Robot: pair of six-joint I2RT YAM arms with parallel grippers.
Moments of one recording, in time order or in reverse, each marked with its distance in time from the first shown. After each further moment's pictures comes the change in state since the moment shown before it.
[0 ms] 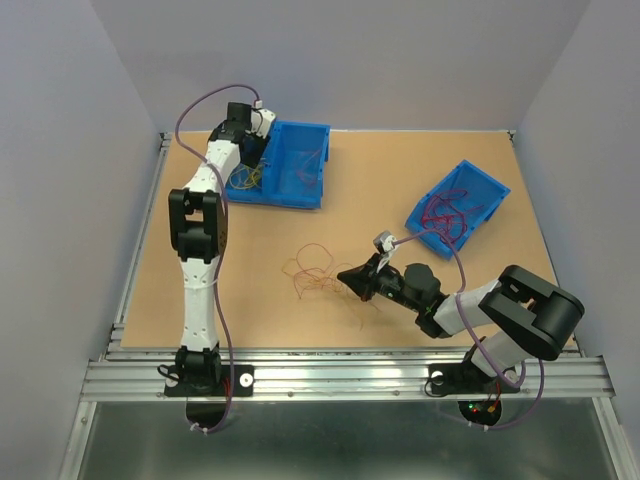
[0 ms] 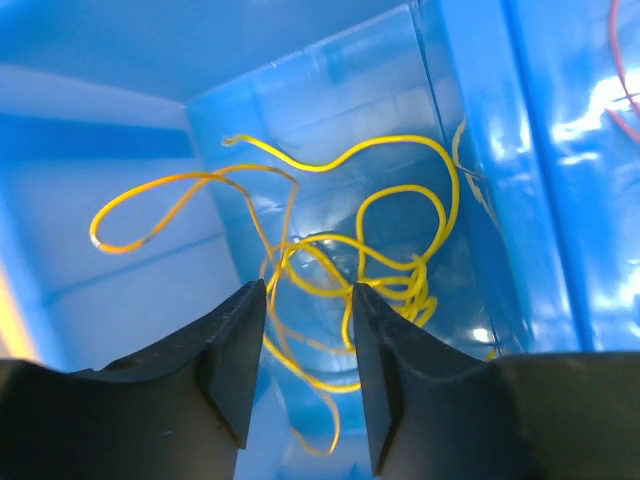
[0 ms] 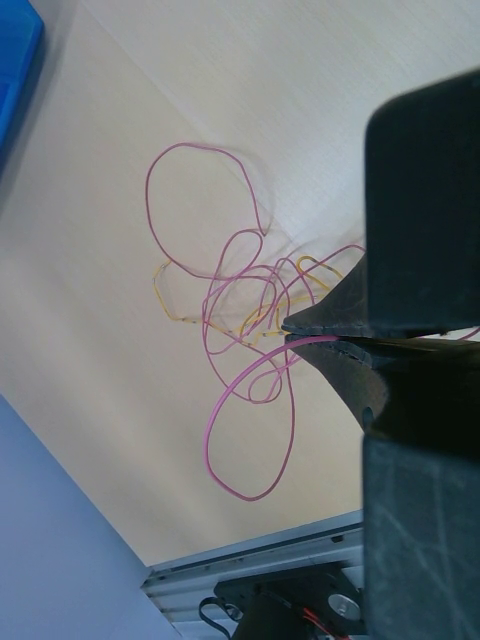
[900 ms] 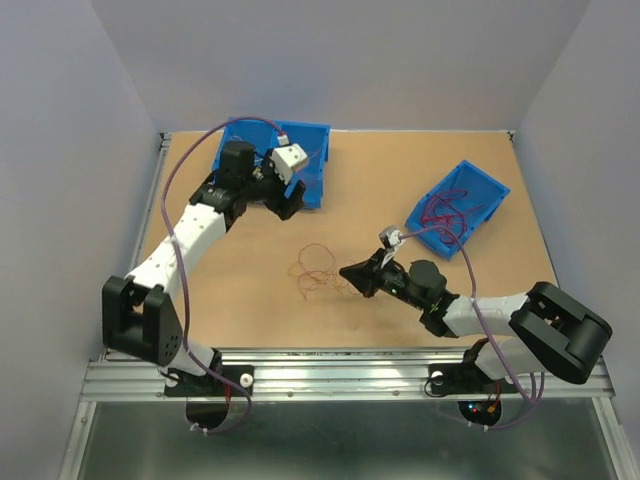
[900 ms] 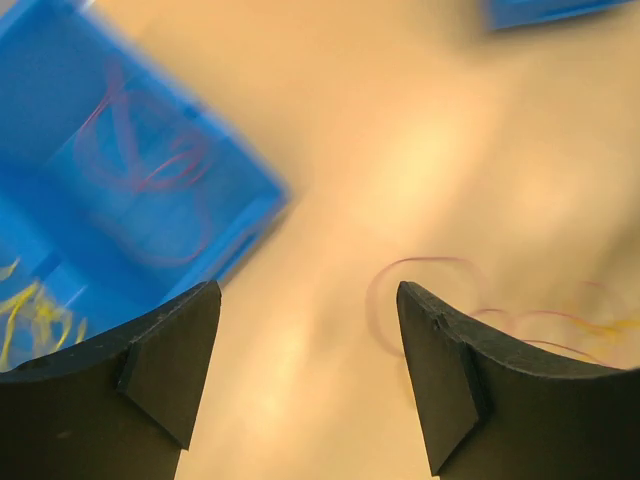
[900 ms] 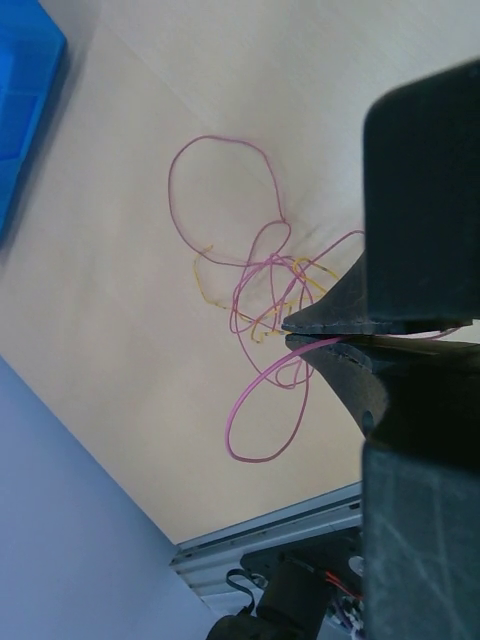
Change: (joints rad) left arm -0.178 -0.911 -0.921 0.247 0.483 -0.005; right arm 0.001 -0.170 0.016 -0.163 0.032 0.045
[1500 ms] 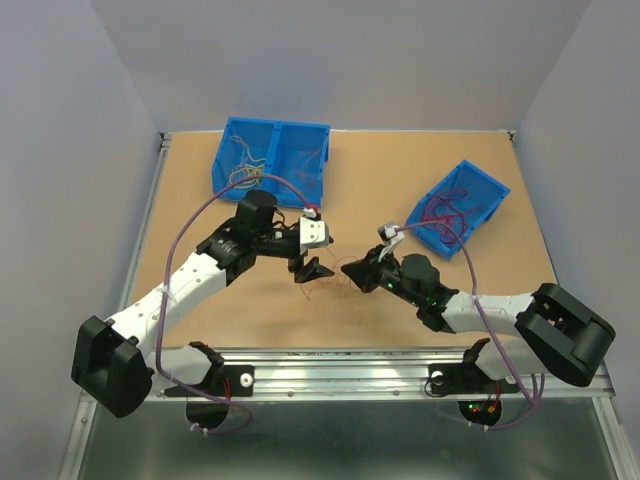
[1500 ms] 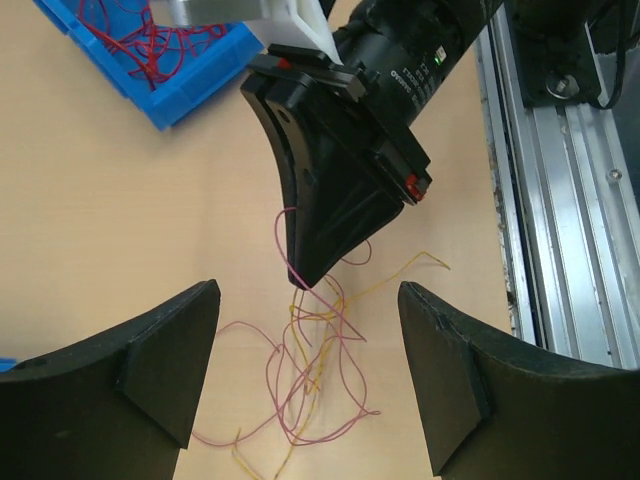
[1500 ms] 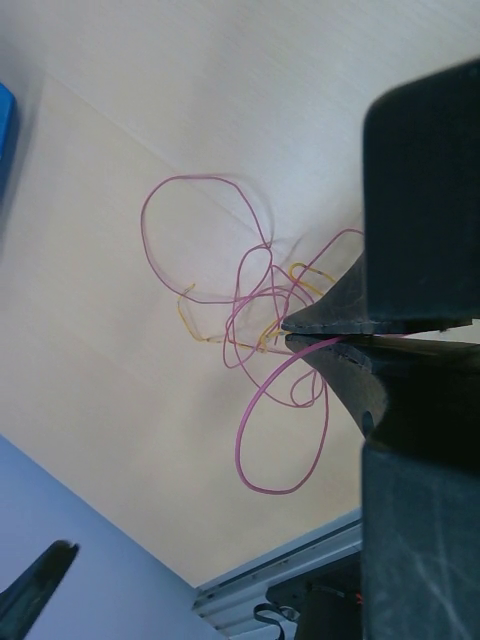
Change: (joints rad) left arm -0.282 -0.310 -0.345 0.100 0.382 0.149; right arm 0.005 -0.027 0.069 -0.217 0.115 0.054
